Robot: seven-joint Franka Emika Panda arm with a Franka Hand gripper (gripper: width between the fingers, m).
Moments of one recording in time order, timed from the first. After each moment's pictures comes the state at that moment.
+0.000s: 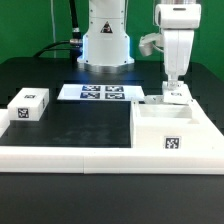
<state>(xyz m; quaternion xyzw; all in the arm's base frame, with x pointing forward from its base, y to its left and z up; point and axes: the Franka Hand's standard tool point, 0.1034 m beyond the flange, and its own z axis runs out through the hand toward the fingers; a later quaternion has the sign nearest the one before) 0.434 0.119 0.058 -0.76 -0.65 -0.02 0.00</state>
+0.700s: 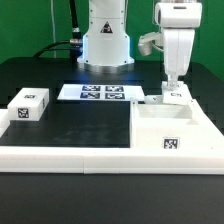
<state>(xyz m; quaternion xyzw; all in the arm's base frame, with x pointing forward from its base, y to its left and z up) 0.448 0.114 0.062 -0.76 -0.65 -0.02 0.00</state>
